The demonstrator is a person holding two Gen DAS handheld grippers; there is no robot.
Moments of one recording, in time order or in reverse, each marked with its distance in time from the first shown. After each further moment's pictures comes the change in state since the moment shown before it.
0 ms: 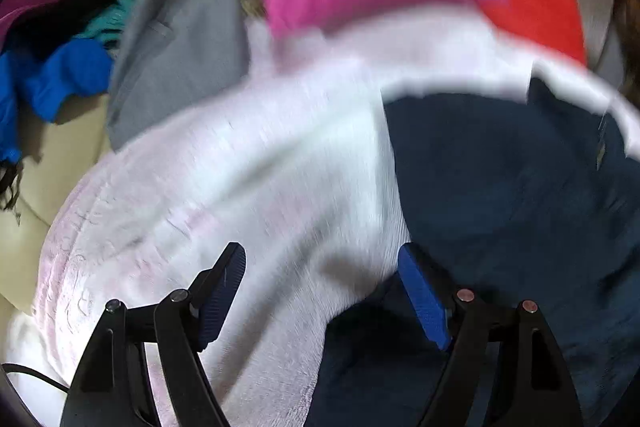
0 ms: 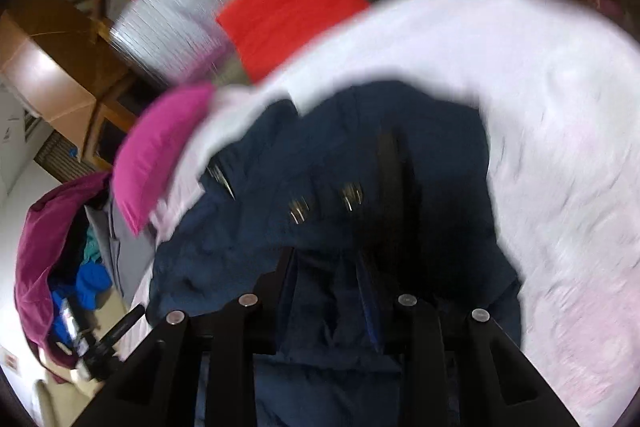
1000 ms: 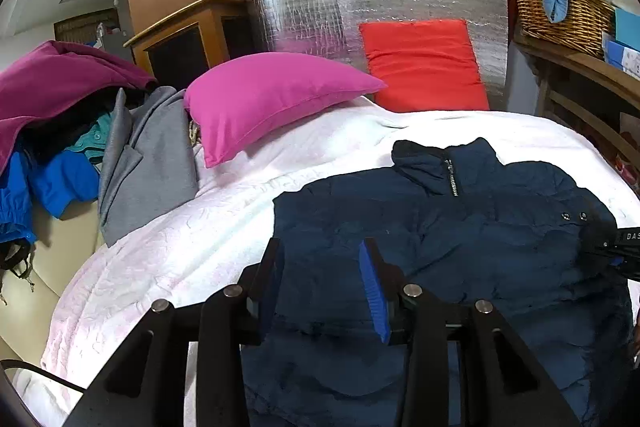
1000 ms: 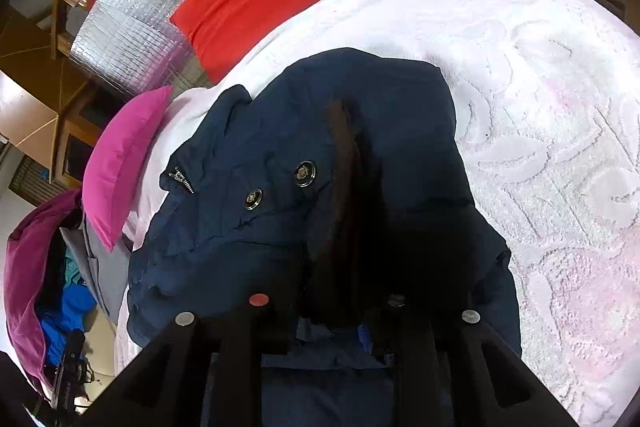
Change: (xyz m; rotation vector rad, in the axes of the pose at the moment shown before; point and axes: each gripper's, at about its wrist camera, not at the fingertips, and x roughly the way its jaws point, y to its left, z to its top) left arm -0.157 -0.060 -0.035 0.138 -0.393 -0.140; right arm 0.002 -0.008 -0.008 0.088 -0.030 -0.087
